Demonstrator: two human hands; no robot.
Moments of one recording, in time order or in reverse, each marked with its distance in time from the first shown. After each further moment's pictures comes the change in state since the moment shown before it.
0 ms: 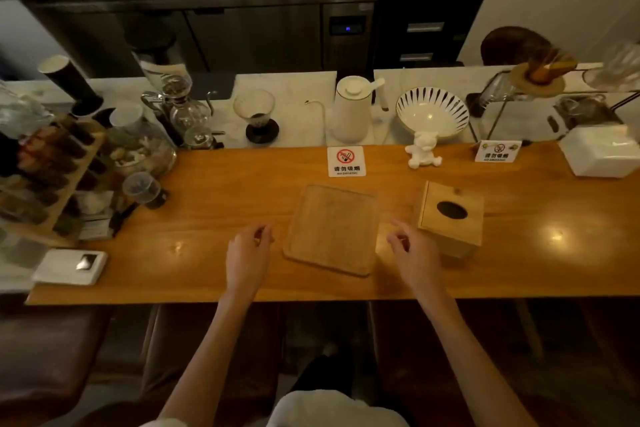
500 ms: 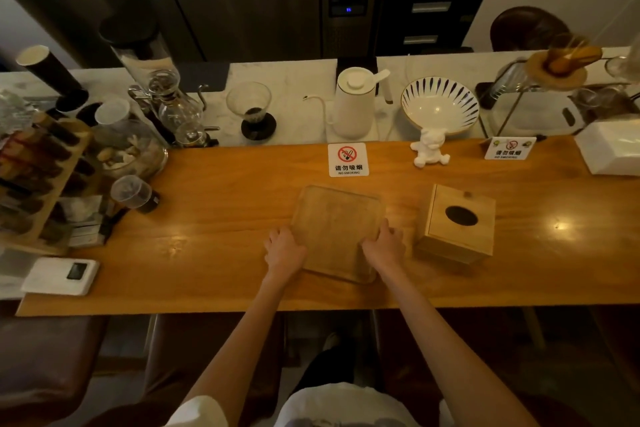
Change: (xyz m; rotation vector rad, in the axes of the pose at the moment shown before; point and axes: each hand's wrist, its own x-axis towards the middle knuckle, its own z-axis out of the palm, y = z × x) left_hand 0.050 -0.003 0.082 0.284 -0.381 -0.349; right_hand 0.057 -0.005 0.075 0.019 -0.208 0.404
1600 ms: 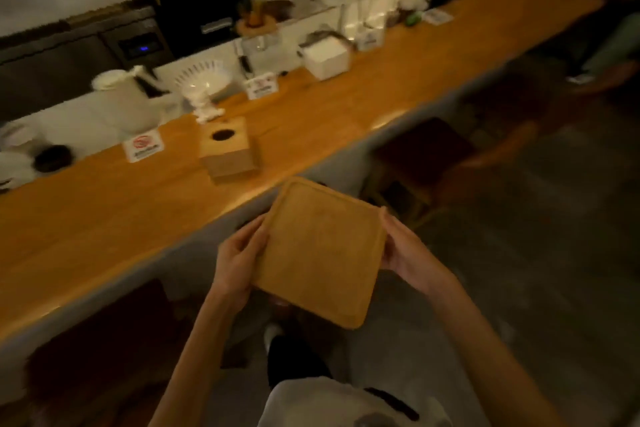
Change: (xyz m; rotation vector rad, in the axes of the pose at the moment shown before) left_hand -0.353 0.031 0.172 -0.546 -0.362 0.578; right_hand -0.290 0.377 -0.219 1.117 -0.077 -0.024
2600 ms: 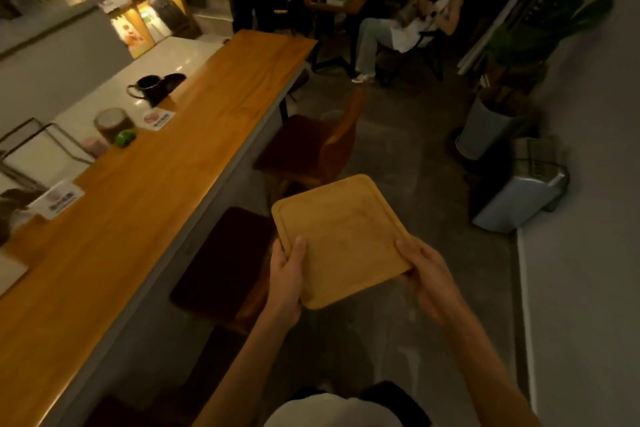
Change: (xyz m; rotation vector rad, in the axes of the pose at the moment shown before) left_hand 0.149 0.117 0.683 -0.033 -0.573 -0.171; right_hand -0.037 -0.187 -0.535 0.450 0.738 -0.318
